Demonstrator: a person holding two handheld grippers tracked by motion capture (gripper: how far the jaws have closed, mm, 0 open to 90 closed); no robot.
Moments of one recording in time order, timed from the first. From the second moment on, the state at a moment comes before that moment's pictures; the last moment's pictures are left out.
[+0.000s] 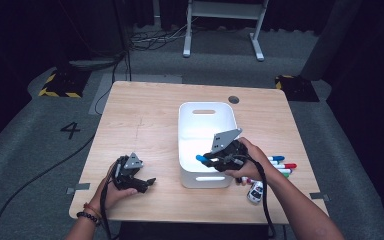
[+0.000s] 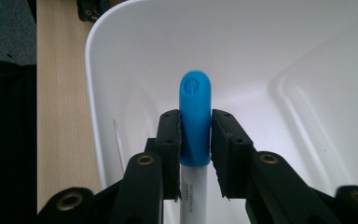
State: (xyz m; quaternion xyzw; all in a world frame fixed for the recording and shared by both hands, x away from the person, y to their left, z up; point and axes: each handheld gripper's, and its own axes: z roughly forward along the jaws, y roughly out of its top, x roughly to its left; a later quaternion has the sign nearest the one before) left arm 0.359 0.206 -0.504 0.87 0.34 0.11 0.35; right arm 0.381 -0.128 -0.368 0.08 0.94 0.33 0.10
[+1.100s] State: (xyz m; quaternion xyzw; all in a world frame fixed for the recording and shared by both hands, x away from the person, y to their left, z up) left arm 0.359 0.206 -0.504 0.87 0.34 0.11 0.35; right arm 0.374 -0.267 -0.357 0.21 0.86 0.42 0.21
